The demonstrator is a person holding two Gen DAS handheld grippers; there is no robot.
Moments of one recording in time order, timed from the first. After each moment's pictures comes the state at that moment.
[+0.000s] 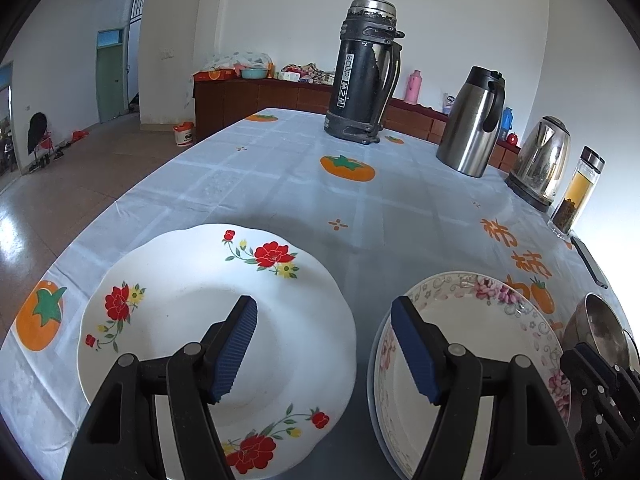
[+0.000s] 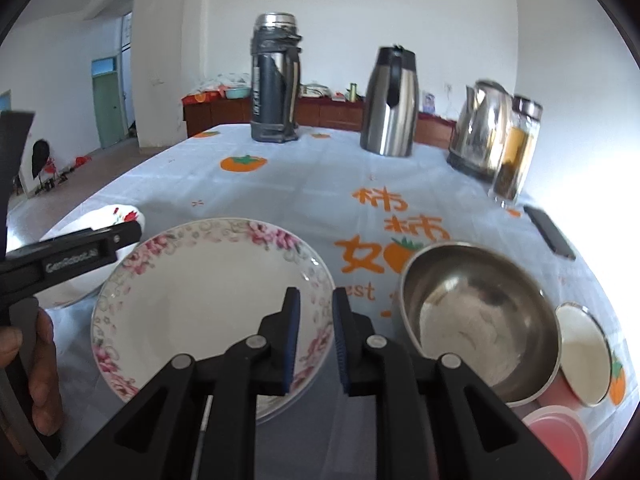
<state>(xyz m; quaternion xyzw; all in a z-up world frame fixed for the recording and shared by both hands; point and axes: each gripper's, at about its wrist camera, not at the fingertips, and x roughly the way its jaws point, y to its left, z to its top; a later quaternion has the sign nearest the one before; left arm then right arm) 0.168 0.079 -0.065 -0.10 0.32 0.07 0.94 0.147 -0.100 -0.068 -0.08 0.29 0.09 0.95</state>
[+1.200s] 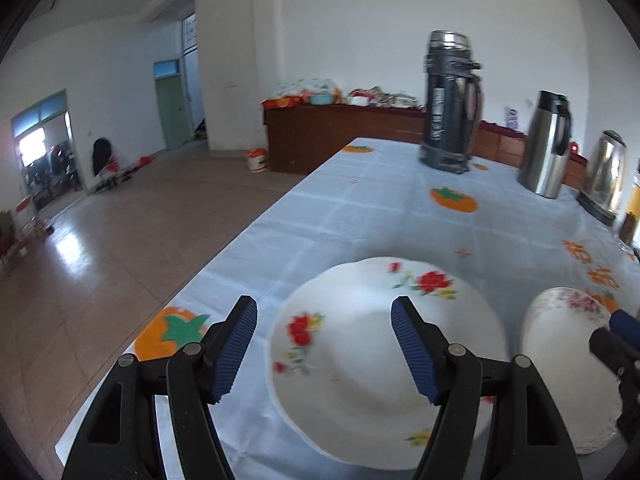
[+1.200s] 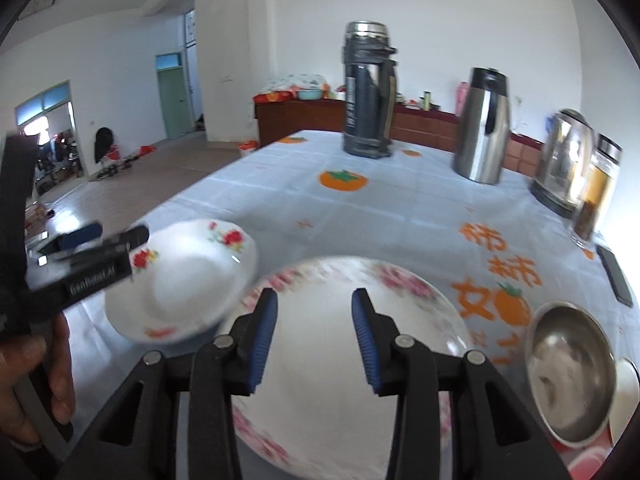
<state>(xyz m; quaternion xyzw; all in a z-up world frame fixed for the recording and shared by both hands) 0.117 0.161 -0.041 -0.05 0.29 0.21 0.93 0.151 -0.023 -0.044 -0.07 0.29 0.23 0.93</state>
